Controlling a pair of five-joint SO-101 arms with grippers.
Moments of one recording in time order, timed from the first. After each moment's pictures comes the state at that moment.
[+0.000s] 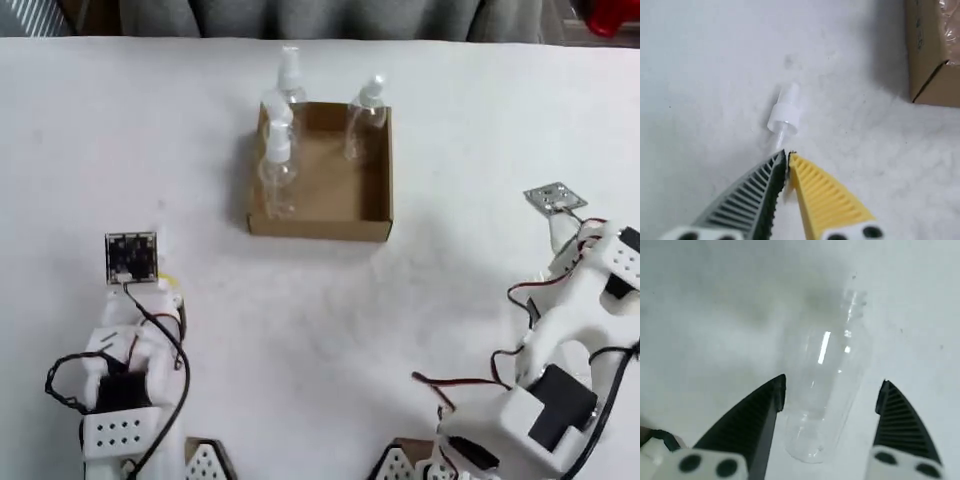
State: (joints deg) left arm -13.8 -87.8 97.7 39.8 -2.1; right arm 36.6 -1.9 22.5 74.4 59.2
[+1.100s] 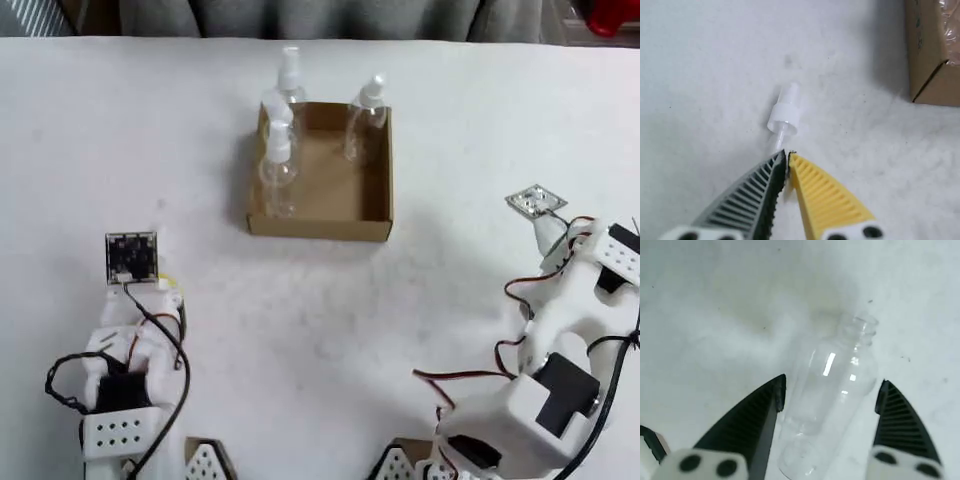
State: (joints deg) left arm -13.8 -87.8 97.7 39.8 -2.2; right arm 35.9 2.1 22.5 71.6 65.4
